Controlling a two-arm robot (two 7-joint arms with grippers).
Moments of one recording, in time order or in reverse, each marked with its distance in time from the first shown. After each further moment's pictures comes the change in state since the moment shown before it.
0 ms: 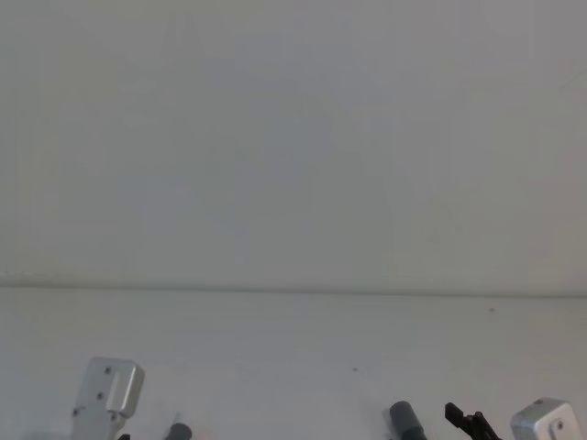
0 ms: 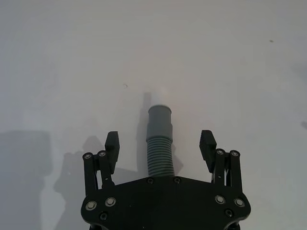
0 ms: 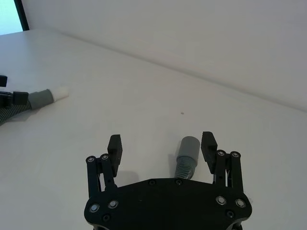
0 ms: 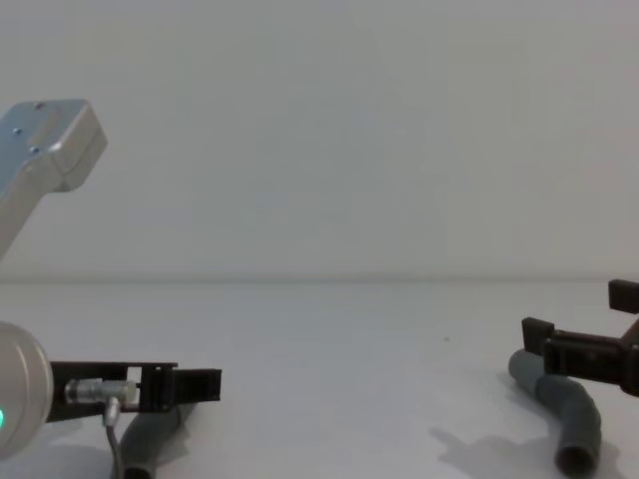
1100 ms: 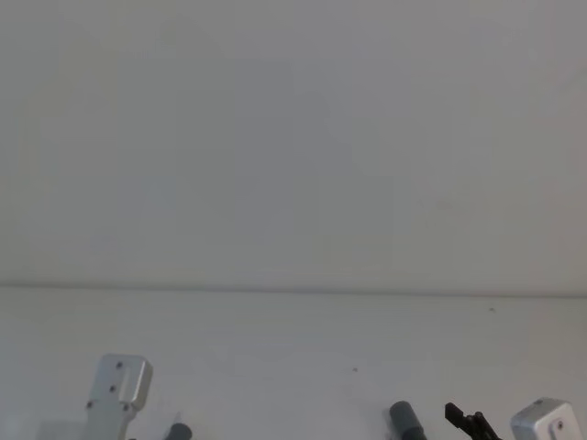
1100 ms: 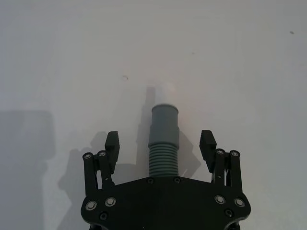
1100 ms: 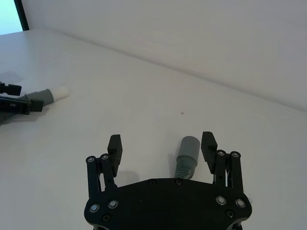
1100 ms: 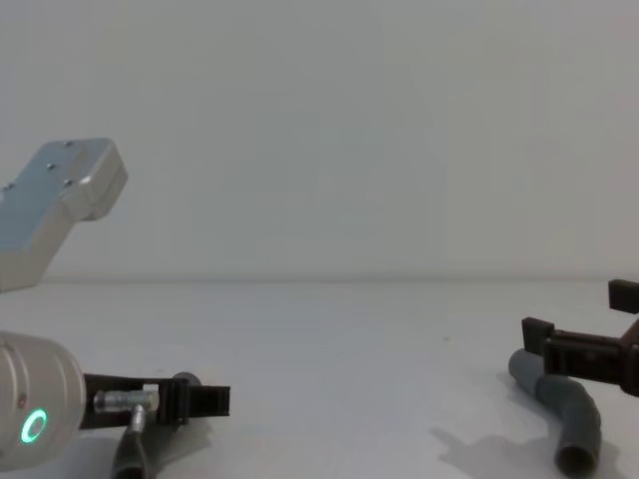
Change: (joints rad) left arm -0.067 -0.064 -0.015 0.102 0.008 0.044 -0.004; right arm 0.000 0.000 0.000 0.000 0.000 0.000 0.000
